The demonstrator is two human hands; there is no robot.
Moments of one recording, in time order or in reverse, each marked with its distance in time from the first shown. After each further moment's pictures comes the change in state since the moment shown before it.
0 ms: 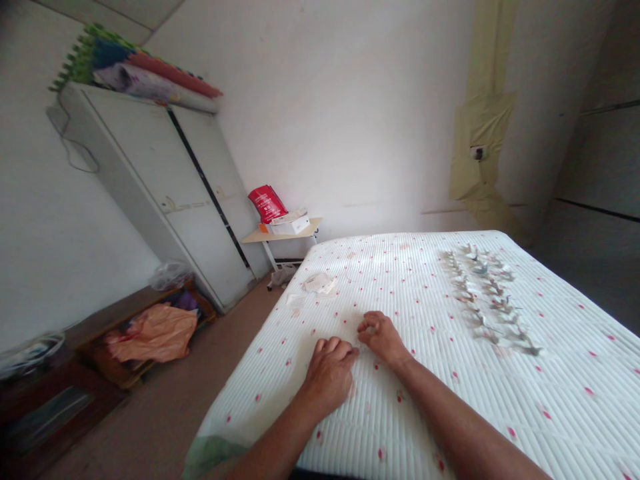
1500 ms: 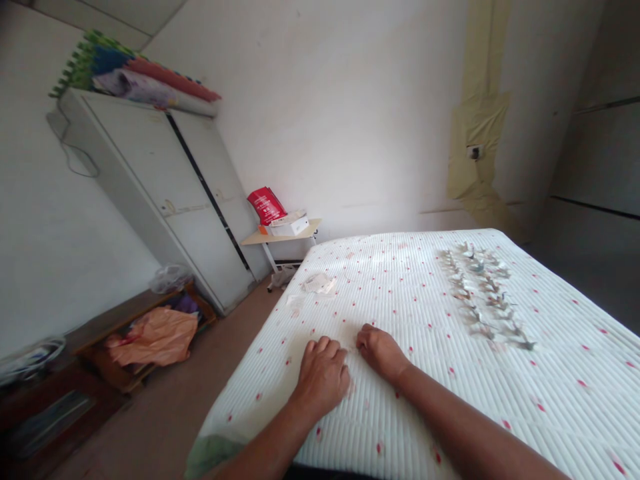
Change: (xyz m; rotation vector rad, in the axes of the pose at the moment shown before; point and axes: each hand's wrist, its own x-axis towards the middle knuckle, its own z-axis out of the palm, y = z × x) left_hand -0.009 -0.001 -0.005 0.043 0.066 -0.126; right_hand -0.017 -0.006 0.003 -0.350 -0.226 -0.252
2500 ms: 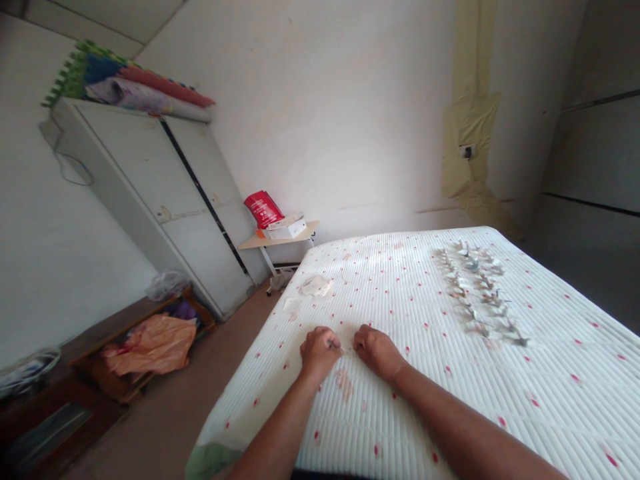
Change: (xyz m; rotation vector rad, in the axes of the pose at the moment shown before) left_hand 0.038 -0.017 0.021 -0.248 -0.075 -0.539; right_hand 0.002 0.010 0.010 0.045 0.023 0.025
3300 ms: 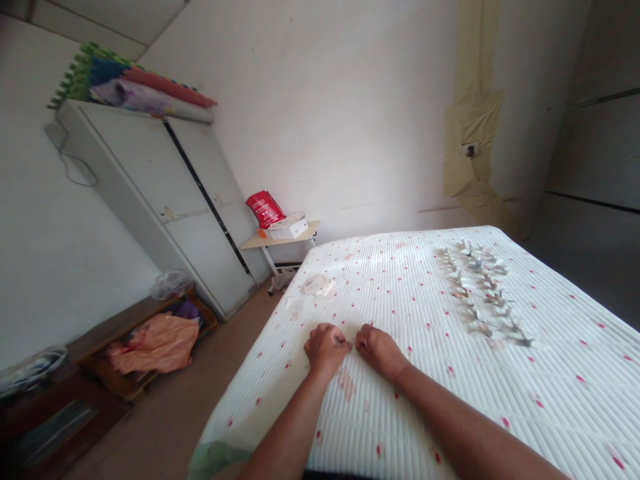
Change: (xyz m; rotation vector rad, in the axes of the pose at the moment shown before) left_hand 0.001 0.017 0.002 0.080 0.006 -0.108; right_hand 0.001 -0.003 -0.003 -0.008 -0.012 0.010
